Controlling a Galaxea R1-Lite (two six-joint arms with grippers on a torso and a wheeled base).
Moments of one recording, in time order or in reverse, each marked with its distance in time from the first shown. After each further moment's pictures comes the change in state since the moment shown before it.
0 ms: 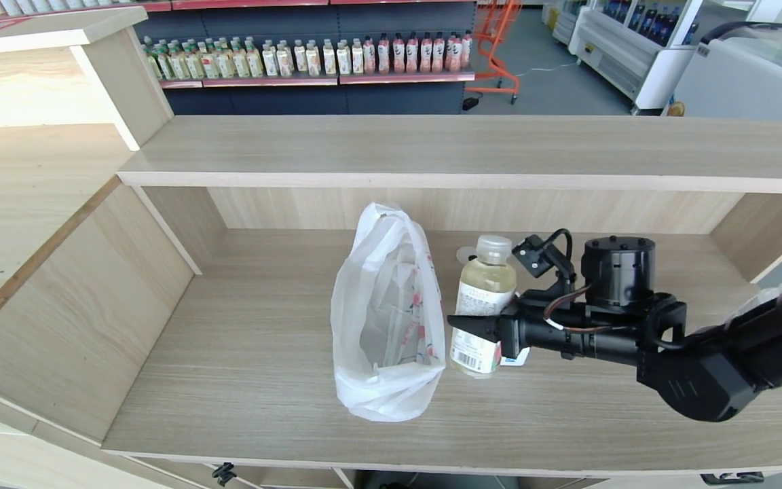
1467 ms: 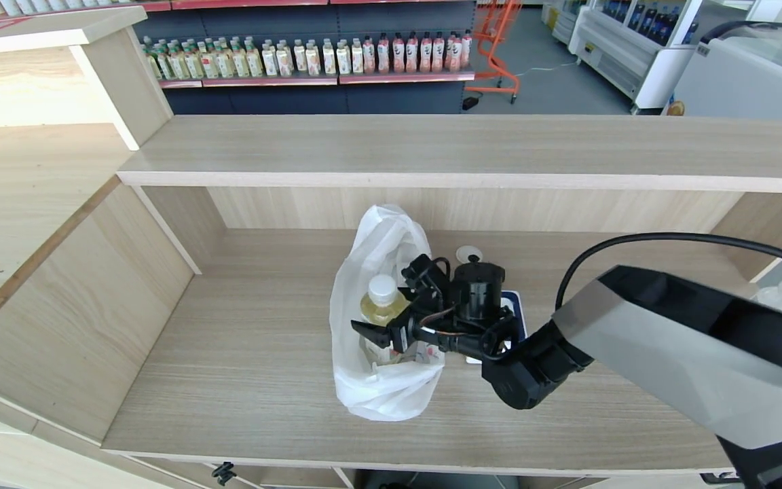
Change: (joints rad) left arm 0.000 0.000 0.000 0.000 0.000 0.000; right arm 0.180 0.470 -0.467 -0.182 -0.130 -0.068
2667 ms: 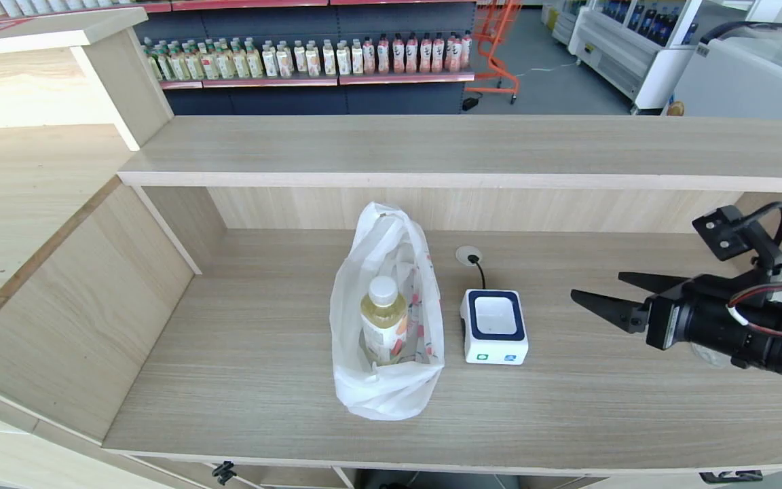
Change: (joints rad) left arm 0.000 0.000 0.000 0.000 0.000 0.000; right arm -0.471 -0.931 0.743 0.292 0.001 0.007
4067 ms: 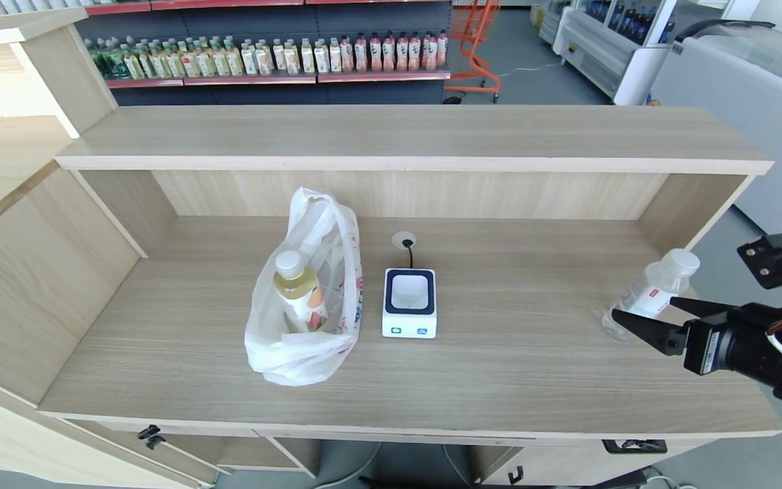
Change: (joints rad) left arm 0.000 0.000 0.000 0.000 0.000 0.003; right arm -0.090 -0.075 0.118 0.001 -0.104 -0.001
